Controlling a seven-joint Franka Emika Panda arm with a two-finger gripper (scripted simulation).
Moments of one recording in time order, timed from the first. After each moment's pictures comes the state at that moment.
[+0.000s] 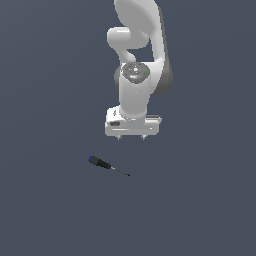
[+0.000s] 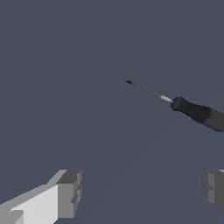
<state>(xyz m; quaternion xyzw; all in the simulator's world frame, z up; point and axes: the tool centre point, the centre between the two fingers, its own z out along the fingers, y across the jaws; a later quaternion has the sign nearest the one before) -0.001 0.014 0.162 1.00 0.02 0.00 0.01</state>
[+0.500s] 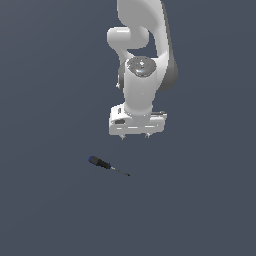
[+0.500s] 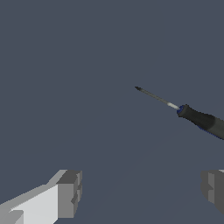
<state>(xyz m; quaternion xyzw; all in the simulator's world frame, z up) 0.003 0.030 0.175 1.00 0.04 0.01 0.00</state>
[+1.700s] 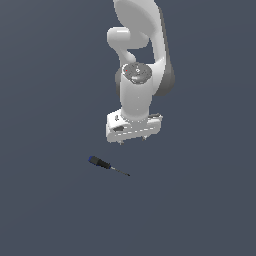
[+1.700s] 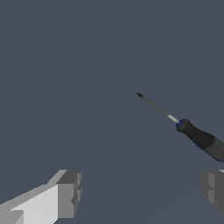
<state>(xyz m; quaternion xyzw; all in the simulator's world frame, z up) 0.015 0.020 0.165 0.99 0.12 0.01 0.01</state>
